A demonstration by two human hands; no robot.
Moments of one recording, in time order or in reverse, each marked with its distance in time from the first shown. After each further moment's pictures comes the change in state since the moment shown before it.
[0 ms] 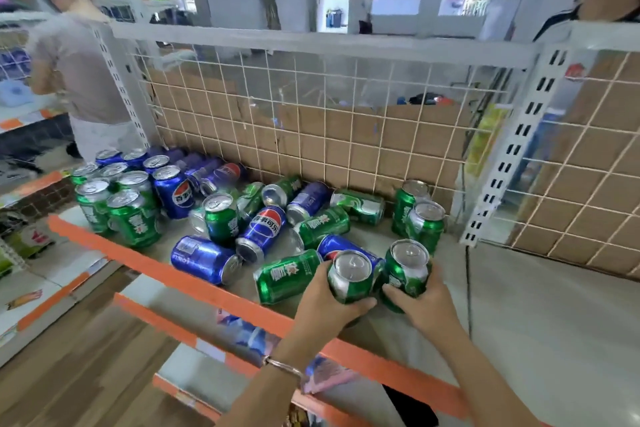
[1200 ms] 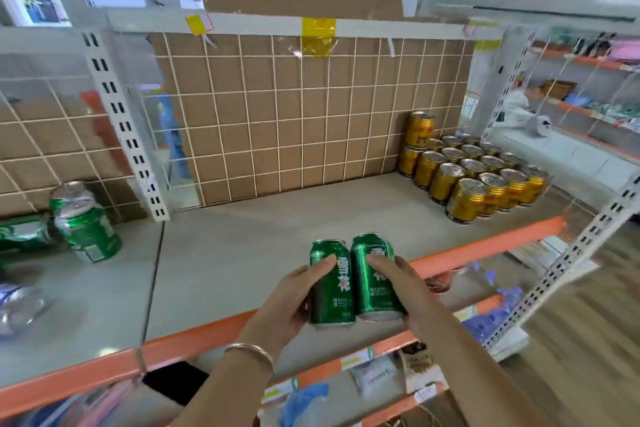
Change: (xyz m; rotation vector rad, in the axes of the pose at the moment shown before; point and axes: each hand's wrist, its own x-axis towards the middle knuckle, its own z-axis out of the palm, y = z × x) left_hand -0.169 0.147 0.324 -0.483 -0.989 -0.439; right_hand -0.215 0.049 -0.376 0.483 0.460 0.487
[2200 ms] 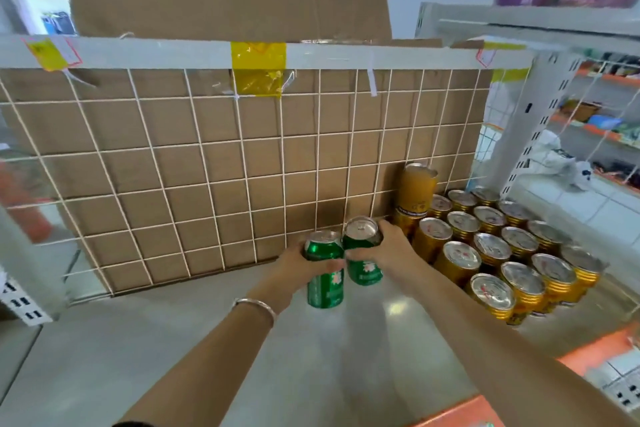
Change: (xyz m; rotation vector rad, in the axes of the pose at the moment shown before) left_hand 0.269 0.110 0.045 0.505 0.241 0.161; right_hand 0.278 -0.123 -0.070 -0.669 0.033 -0.215
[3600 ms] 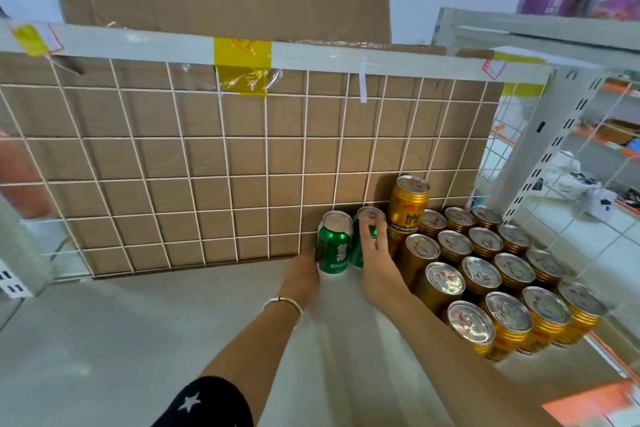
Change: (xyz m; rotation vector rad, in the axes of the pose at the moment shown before) left_hand 0.059 -0.020 0.067 0.521 0.328 0.046; right_hand 0.015 0.024 -0.018 -0.554 0.007 -0.287
